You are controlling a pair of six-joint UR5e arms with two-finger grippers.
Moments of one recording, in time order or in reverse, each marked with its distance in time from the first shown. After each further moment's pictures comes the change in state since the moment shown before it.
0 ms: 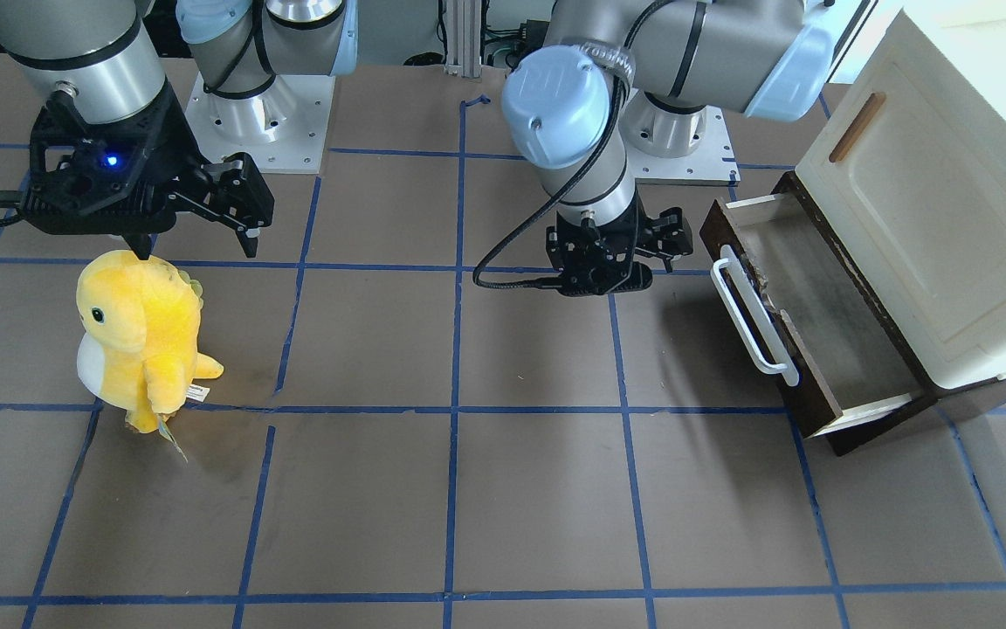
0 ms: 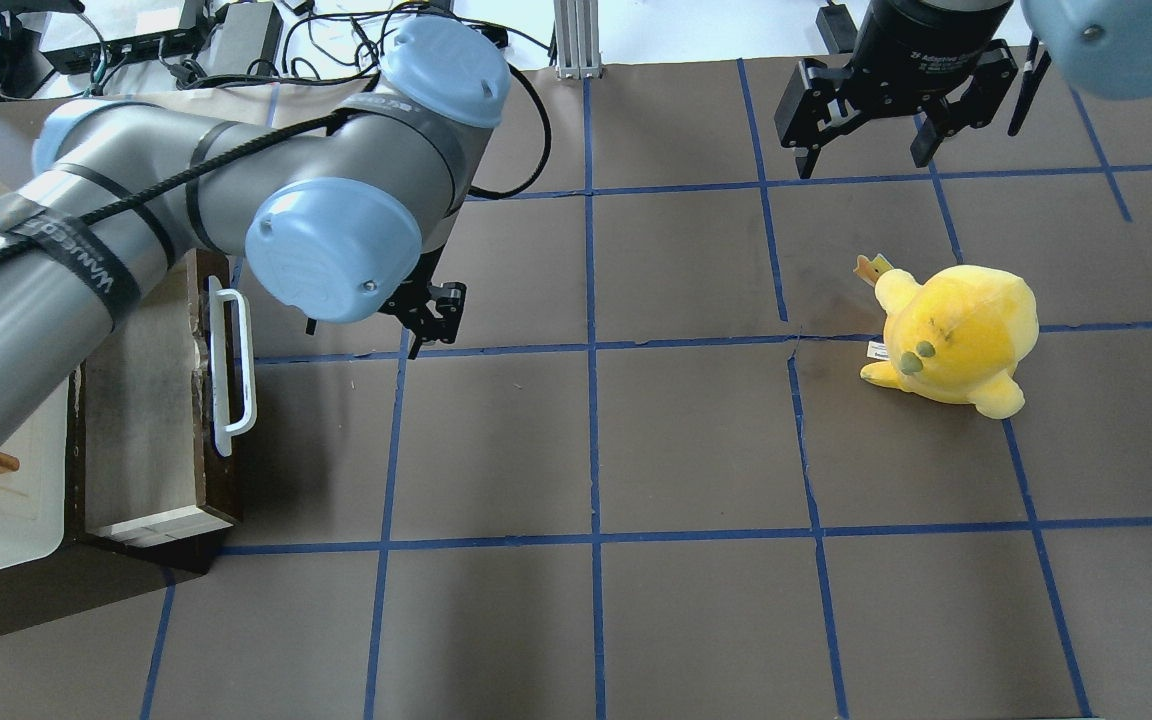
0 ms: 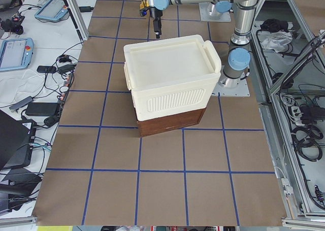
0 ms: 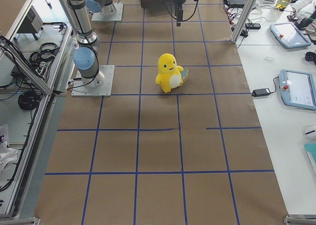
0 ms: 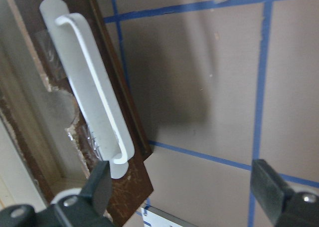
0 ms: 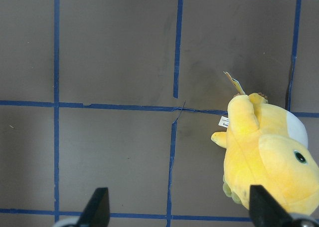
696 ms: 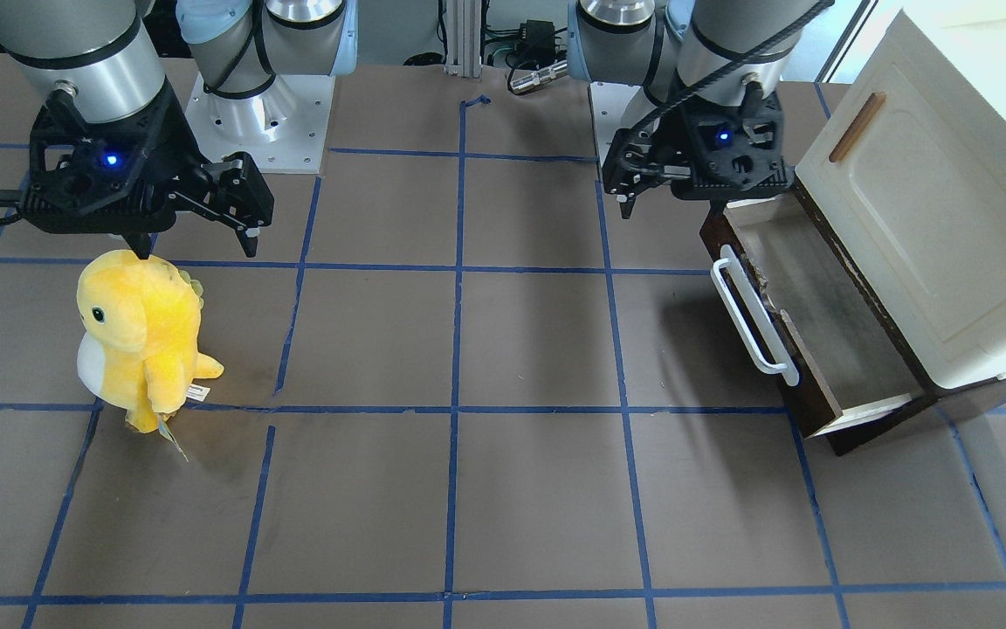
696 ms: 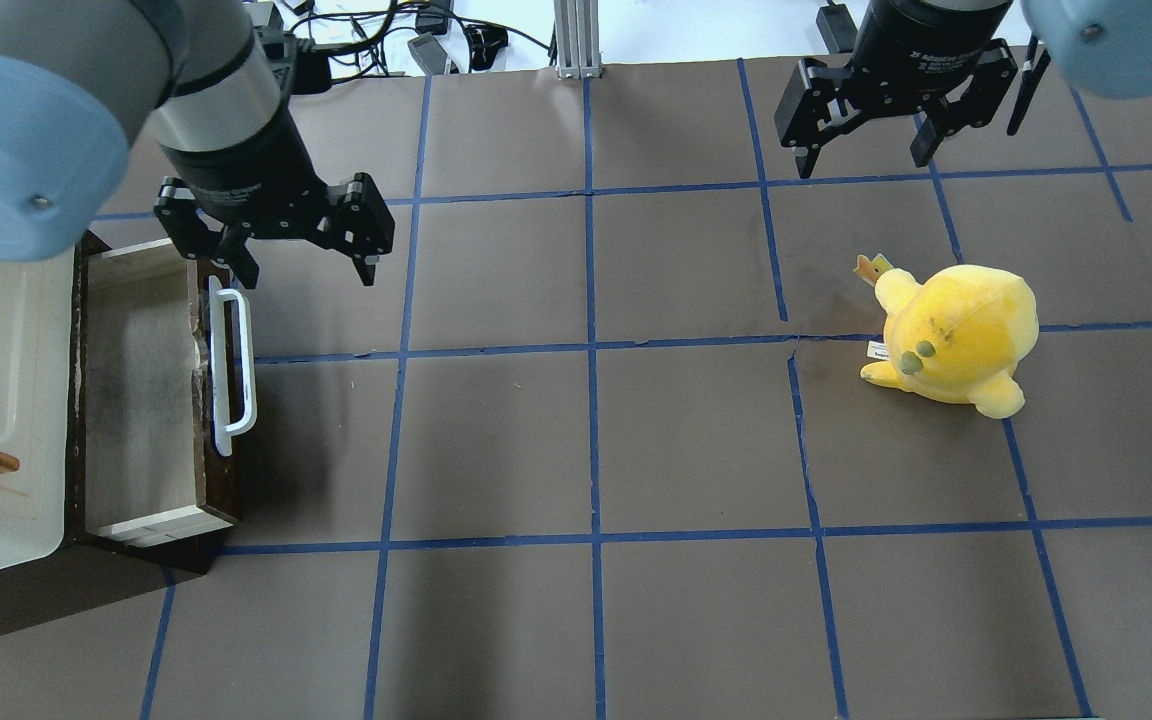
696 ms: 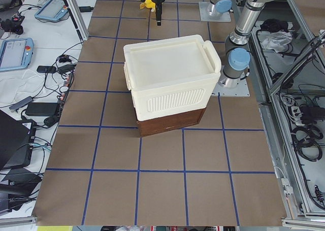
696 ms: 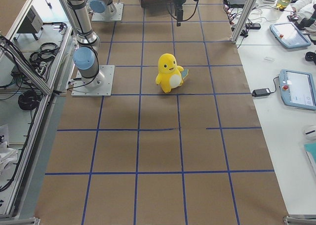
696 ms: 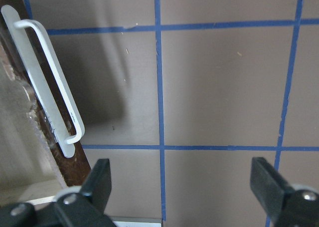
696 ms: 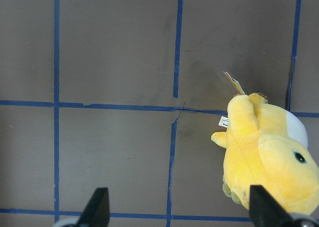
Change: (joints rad) left arm 0.220 0.168 0.085 -0.101 -0.273 0.132; right arm 0.000 0.000 0.000 0.000 0.000 0.000
